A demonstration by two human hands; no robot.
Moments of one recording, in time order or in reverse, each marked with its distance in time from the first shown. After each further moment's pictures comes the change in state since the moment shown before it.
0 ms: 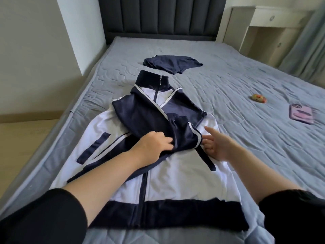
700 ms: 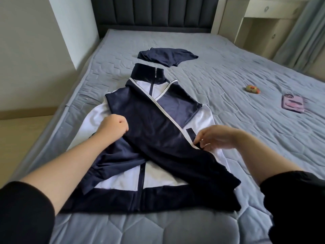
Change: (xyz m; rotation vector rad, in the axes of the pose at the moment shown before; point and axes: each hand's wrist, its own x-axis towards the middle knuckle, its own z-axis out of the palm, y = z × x) left_hand -0.043 -0.064 -0.026 -0.458 0.098 -1.012; right_hand -0.025 -0.013 -0.017 -0.694 -0.316 -0.005
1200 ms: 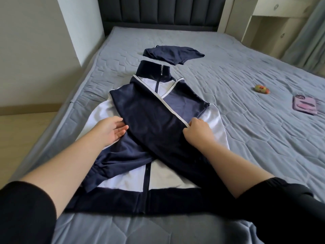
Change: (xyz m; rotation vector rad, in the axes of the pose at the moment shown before) left_hand 0.006 -0.020 -0.002 -1.044 -0.099 -0.556; right_hand 0.047 -0.022 0.083 -0.712 0.855 -0.132
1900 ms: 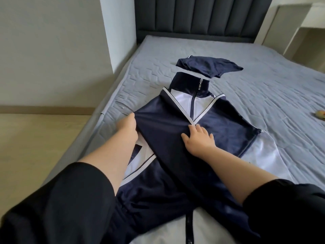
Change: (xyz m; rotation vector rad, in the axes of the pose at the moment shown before) left_hand 0.099 0.047 -0.023 -0.162 0.456 0.099; right_hand 0.085 -0.096 0.075 -0.203 -0.200 -0.201
